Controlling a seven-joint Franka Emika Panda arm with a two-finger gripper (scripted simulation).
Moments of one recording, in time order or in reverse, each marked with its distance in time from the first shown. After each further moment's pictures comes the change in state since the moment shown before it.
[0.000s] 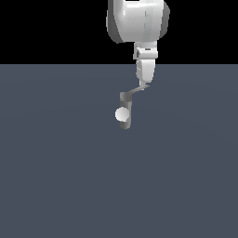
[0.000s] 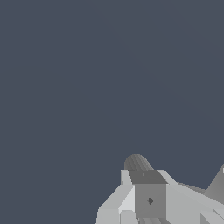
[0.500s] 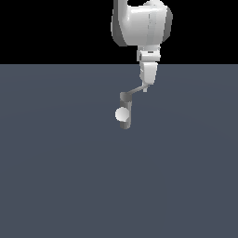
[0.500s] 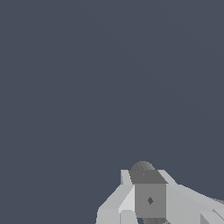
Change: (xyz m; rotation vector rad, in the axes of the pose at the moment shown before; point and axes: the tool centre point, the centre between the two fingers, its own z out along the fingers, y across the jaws) arm 0.015 -0.007 0.009 0.001 -0.001 0.056
